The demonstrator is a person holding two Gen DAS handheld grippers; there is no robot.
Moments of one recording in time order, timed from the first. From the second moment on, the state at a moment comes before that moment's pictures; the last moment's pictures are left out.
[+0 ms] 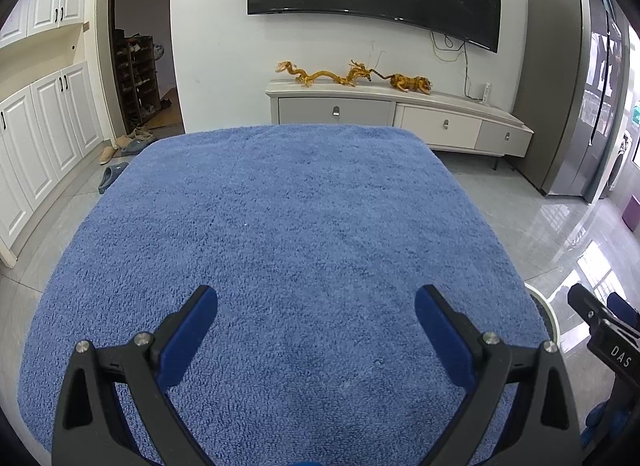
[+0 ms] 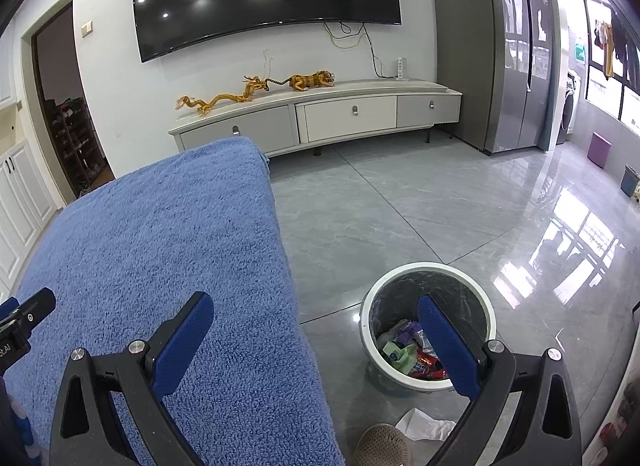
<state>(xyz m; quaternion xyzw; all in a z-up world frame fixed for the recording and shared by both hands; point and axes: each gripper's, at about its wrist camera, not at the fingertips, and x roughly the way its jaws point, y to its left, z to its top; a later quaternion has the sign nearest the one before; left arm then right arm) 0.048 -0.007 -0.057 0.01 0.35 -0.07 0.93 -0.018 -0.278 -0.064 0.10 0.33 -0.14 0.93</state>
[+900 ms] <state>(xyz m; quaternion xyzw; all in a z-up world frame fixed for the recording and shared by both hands) 0.037 0.003 -0.045 0.00 0.33 -0.05 0.94 -0.025 -0.276 -0.056 0.10 0.32 -0.15 0.93</state>
